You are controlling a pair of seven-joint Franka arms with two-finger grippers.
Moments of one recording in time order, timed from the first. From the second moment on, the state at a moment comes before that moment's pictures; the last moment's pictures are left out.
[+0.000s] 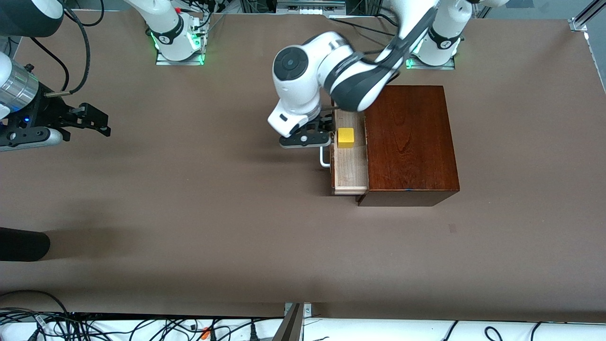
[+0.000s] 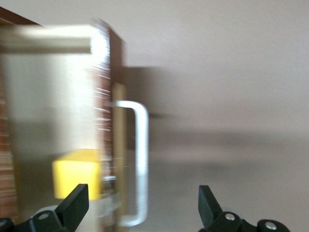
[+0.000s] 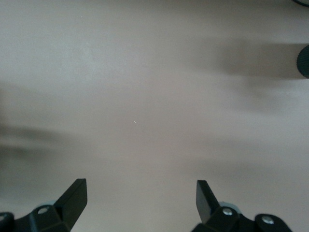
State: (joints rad) left arm -0.54 0.59 -0.33 -1.26 0.22 1.68 -0.89; right arm 0.18 0.08 -0.12 -1.59 0.04 1.68 -0.06
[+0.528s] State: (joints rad) left arm -0.22 0.40 -0.32 -1.22 0.21 1.44 -0.38; right arm 0.20 0.09 -0.10 -1.59 0.05 1.67 -0.07
